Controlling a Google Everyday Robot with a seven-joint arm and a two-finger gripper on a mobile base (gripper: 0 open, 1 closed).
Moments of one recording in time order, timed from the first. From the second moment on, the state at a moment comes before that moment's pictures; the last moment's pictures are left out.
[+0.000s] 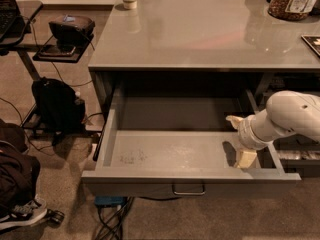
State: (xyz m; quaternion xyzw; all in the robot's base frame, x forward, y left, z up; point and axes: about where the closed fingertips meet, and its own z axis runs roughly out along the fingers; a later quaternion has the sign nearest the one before) arm 0.546 -0.249 0.633 -0.68 0.70 0.01 0.21
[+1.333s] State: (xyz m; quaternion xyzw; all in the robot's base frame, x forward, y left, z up) arm 0.439 -0.272 0.623 -0.66 0.74 0.01 0.15
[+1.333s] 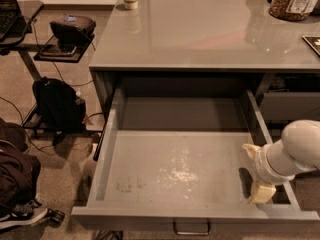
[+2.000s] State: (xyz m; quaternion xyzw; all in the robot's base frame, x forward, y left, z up) arm 0.383 -0.288 0.623 -0.62 0.78 0.00 0.13
